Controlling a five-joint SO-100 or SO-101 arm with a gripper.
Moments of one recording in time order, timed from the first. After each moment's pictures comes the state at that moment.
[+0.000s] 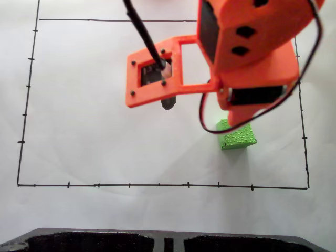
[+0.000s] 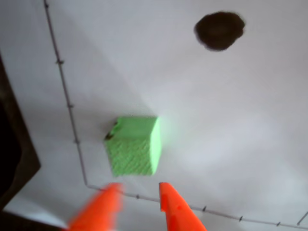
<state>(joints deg) -21.7 96.6 98.7 64.1 30.7</state>
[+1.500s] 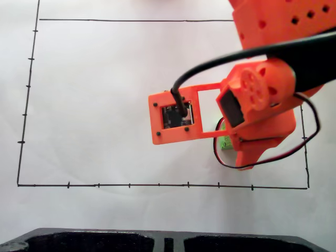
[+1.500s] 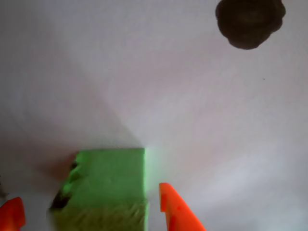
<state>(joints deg) -23.7 68.8 80.5 69.8 28.0</state>
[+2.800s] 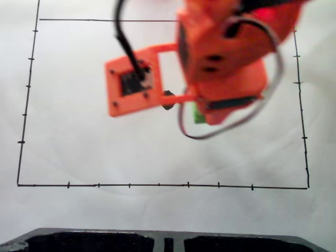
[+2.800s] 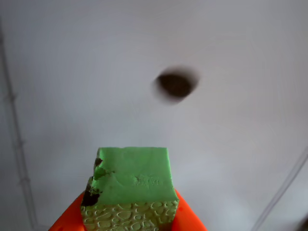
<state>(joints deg) -13.4 96.0 103.2 71.6 17.3</state>
